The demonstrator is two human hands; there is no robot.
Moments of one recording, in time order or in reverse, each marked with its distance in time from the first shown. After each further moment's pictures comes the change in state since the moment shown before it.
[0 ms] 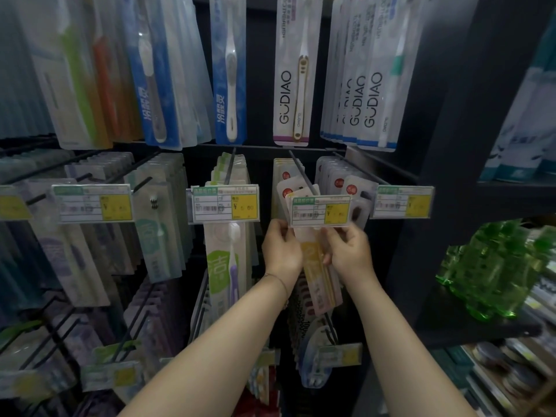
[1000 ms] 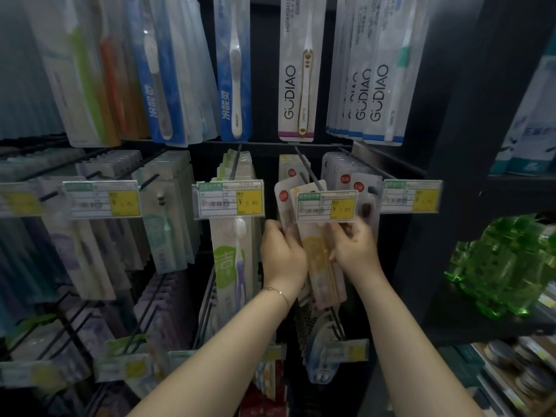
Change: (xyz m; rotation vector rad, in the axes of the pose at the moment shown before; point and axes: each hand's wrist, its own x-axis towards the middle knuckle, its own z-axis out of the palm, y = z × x) left_hand -0.029 0.007 -0.018 0.219 0.114 0.179; right_hand -0.004 -0.010 -0.001 -0.001 -0.038 0.011
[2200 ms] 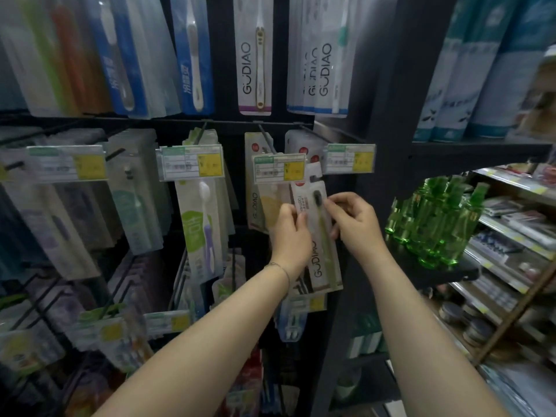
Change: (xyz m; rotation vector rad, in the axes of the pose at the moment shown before) left_hand -0.063 0.021 0.031 -0.170 -0.332 -0.049; right_hand -0.044 -0.020 -0.071 -0.173 0.037 0.018
